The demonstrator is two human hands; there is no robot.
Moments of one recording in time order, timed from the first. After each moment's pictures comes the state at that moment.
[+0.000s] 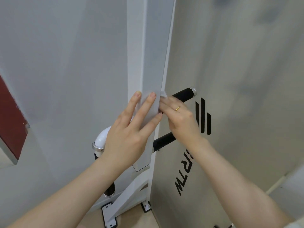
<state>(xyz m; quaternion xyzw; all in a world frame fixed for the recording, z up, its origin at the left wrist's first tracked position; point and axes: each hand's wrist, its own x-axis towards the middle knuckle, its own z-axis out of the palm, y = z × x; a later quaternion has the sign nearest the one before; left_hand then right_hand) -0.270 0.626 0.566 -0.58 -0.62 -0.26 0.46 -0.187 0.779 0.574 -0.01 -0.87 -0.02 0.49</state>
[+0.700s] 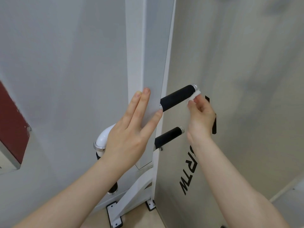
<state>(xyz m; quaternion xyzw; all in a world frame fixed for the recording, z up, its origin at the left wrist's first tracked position) -0.276 0.626 0.567 -0.57 -0.65 -0.24 0.43 -0.191 0.786 0.578 -0.30 -0.49 0.59 0.57</state>
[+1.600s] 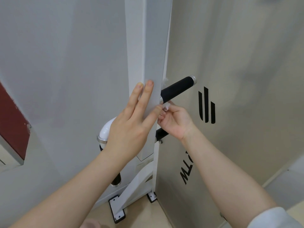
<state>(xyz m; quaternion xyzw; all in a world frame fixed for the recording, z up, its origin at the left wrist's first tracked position) -0.274 0.618 0.572 -0.57 -0.65 -0.23 0.44 -0.212 0.757 0.565 -0.09 -0.30 0.92 0.25</state>
